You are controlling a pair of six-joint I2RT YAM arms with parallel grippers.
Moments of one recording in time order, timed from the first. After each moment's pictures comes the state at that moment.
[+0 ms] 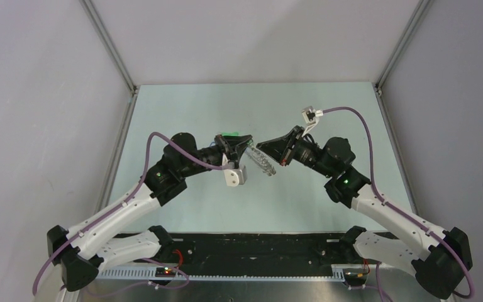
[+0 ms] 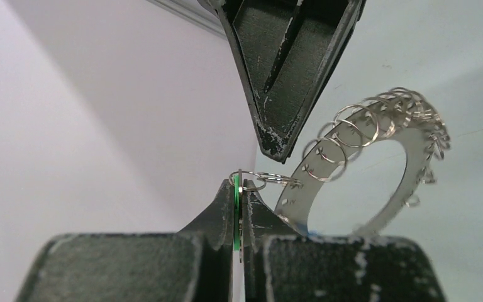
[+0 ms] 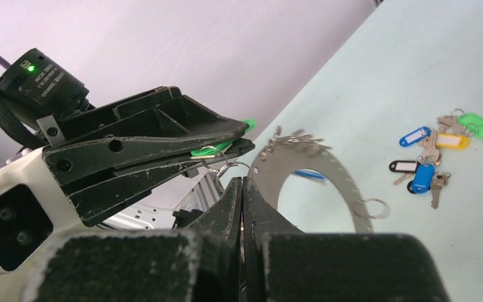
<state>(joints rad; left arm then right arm) -0.79 0.98 0.89 0.04 0.42 1.05 0.70 0.99 0.74 0.39 -0.35 0.75</state>
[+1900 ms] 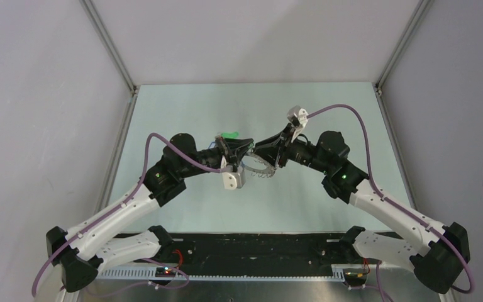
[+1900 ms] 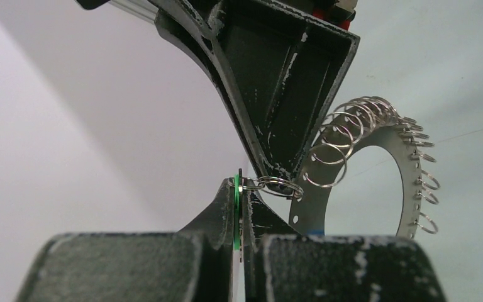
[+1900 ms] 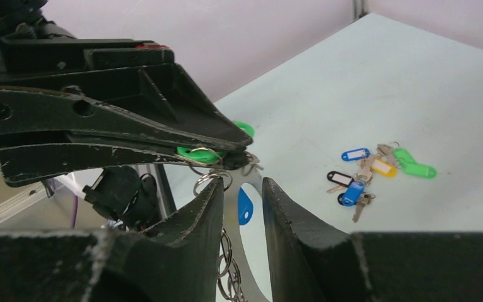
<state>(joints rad) -0.79 0.97 0.89 0.02 0.47 1.05 0.72 1.03 0.83 0.25 -0.41 0.34</state>
